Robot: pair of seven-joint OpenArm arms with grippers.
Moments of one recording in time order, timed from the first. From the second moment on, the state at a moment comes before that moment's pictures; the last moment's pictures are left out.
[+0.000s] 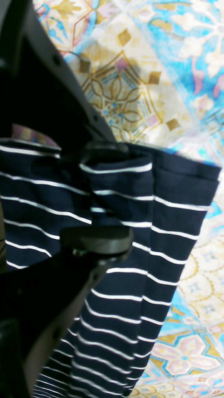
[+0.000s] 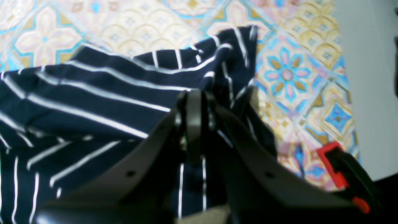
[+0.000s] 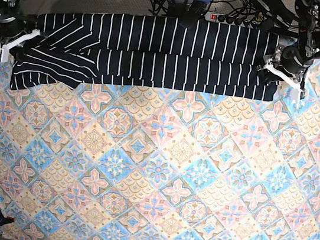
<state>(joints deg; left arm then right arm) 28.1 -14.7 -19.3 97.0 -38.4 -6.0 44.9 -31.6 18.0 34.2 97.0 21.0 26.4 -27.9</state>
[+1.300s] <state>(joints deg) 26.4 -15.0 -23.7 94.2 -38.5 -6.4 44.9 -26.4 12.8 23.5 94.8 23.7 25.7 -24.5</state>
